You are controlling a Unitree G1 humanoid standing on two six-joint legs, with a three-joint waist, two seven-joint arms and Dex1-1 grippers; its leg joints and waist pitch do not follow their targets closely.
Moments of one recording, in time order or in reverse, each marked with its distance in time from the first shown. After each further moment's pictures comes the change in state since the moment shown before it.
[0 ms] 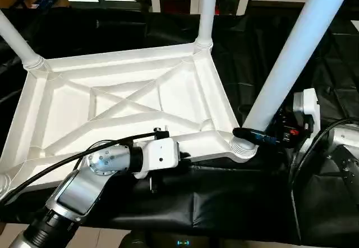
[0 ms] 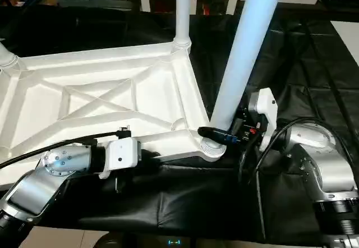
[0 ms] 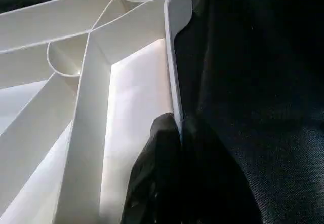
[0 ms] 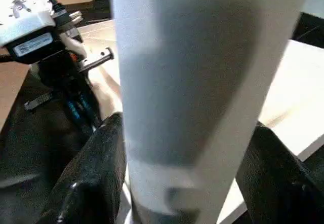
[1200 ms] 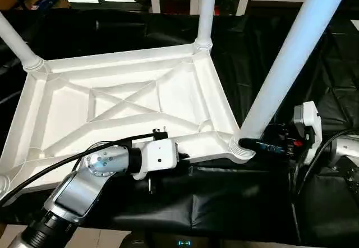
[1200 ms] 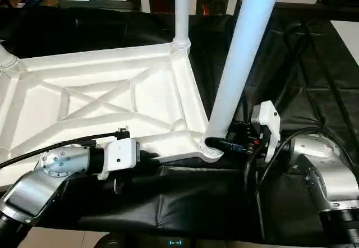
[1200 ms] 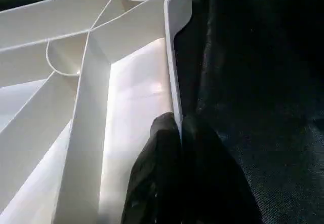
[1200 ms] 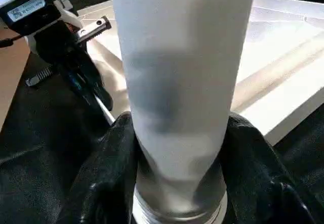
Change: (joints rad) left arm 0.012 0.014 -0.007 -0.012 -0.008 -0.003 -0.001; right arm 0.064 -0.021 0.012 0.036 0.002 -0.004 -0.005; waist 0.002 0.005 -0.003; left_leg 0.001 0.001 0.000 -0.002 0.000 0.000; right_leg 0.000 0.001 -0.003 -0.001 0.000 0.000
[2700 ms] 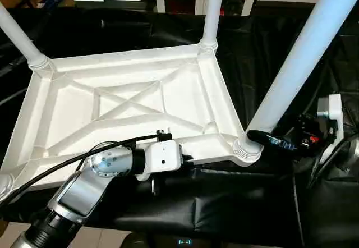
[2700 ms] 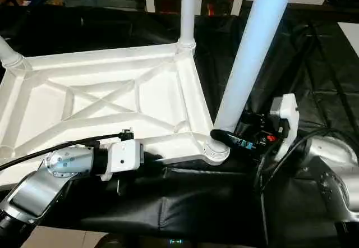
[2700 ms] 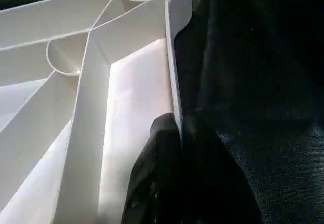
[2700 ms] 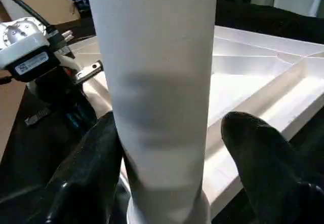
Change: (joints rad) left arm -0.010 -0.013 -0.012 0.001 0.003 0.010 0.000; right arm 0.060 -0.060 -0.064 -0.119 0.149 0.049 -0.094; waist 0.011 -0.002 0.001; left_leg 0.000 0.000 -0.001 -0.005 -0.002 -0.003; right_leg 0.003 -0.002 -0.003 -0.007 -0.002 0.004
